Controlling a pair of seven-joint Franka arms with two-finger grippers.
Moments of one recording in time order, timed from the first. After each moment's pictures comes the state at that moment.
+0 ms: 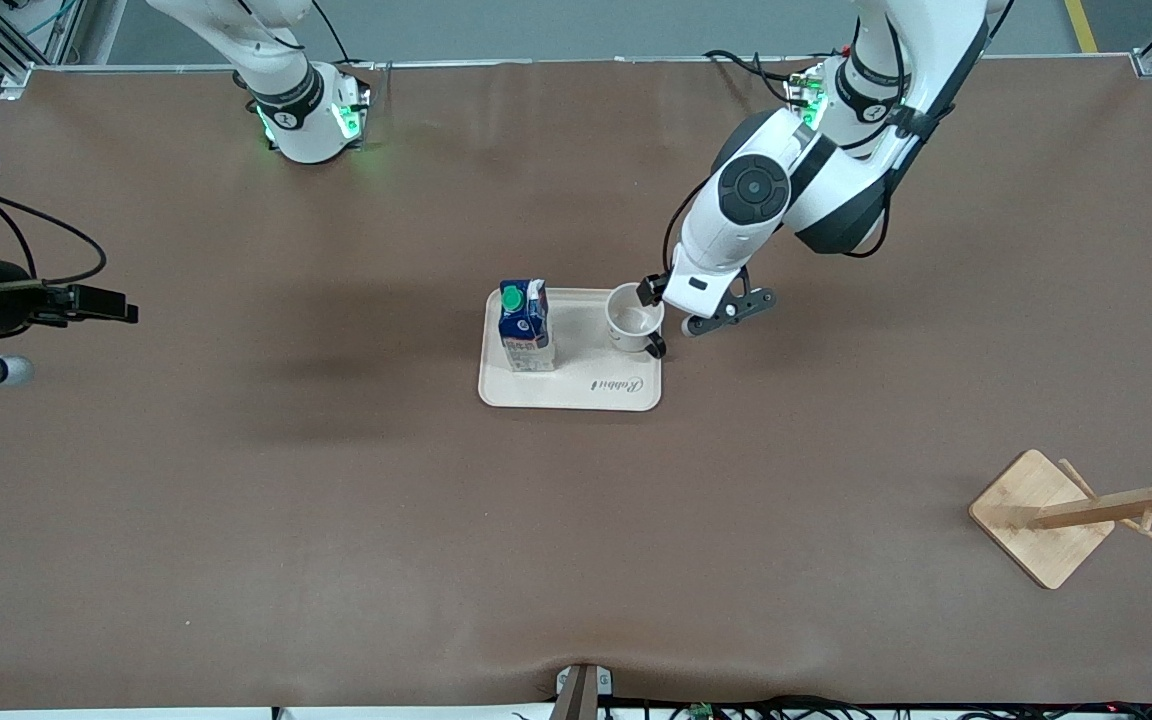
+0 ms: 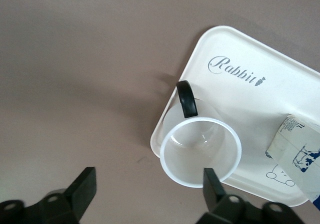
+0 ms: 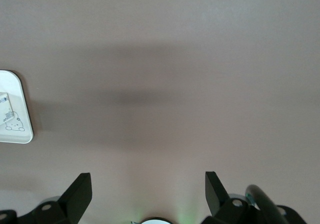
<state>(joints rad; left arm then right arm) -0.10 0.30 -0.60 -2.02 -0.01 2.20 -1.07 -0.17 0.21 0.05 -1.57 0.06 1.51 -0.13</state>
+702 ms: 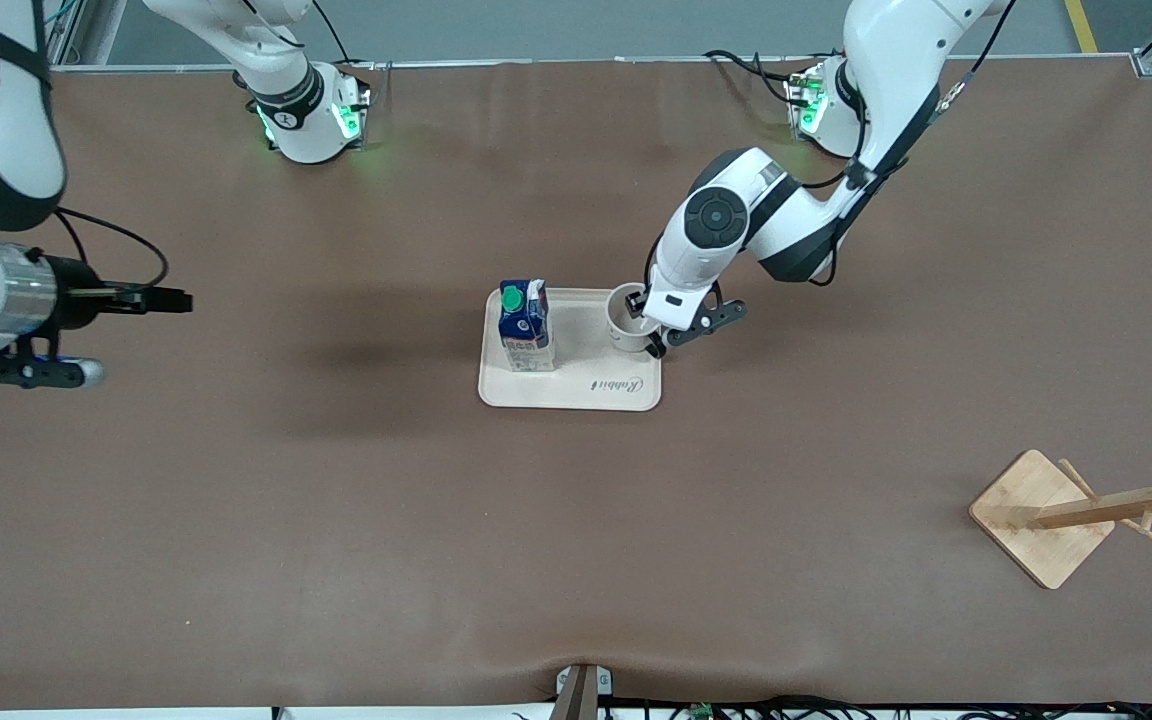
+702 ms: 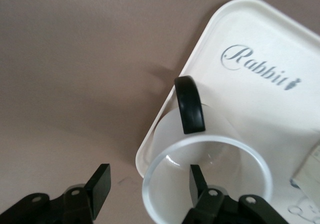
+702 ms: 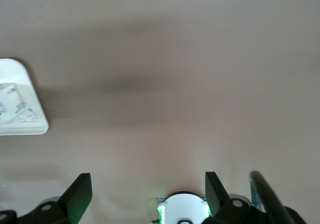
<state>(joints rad) -0.14 0.47 -0.60 -2.06 0.15 2.37 -1.26 -0.05 0.21 0.07 -1.56 0.09 1.41 0.10</state>
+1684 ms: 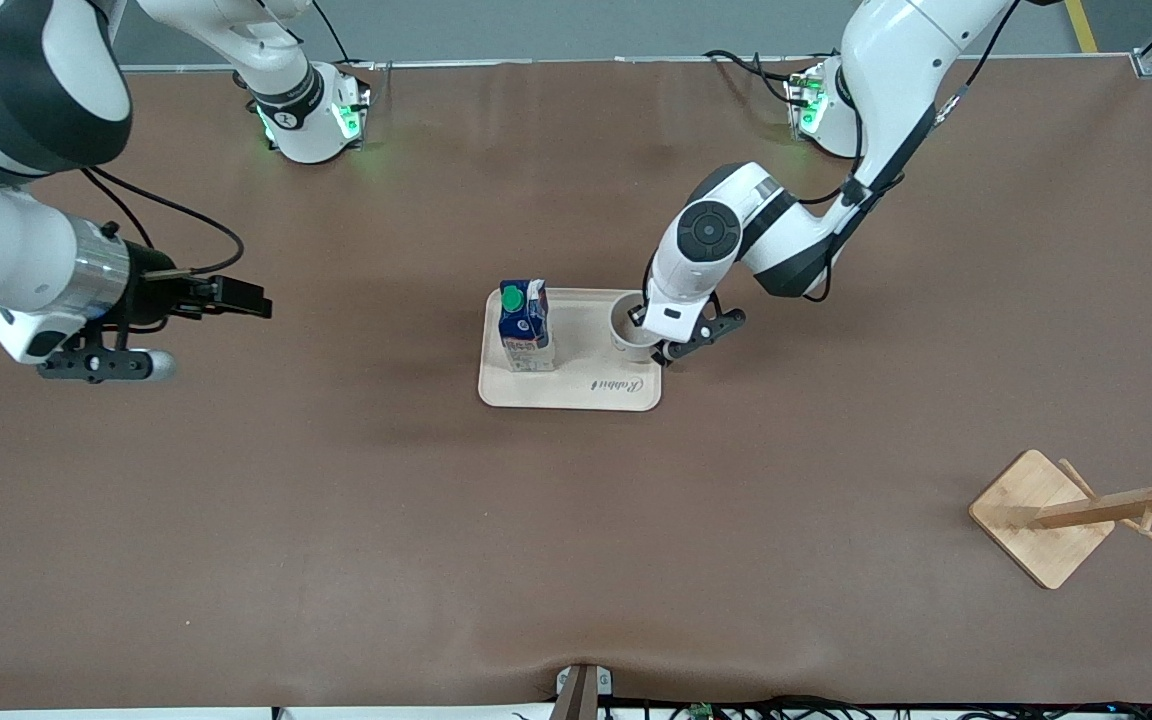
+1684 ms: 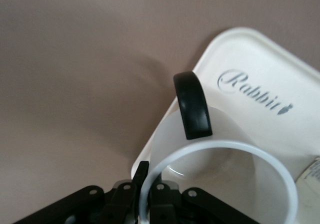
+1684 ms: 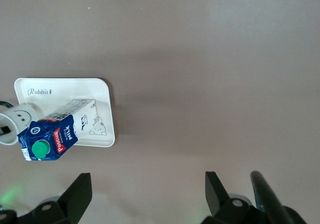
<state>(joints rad) -0.13 0.48 -0.60 -1.95 0.18 2.25 -1.30 0.10 0.22 0.07 -1.48 0.21 1.50 0.19</state>
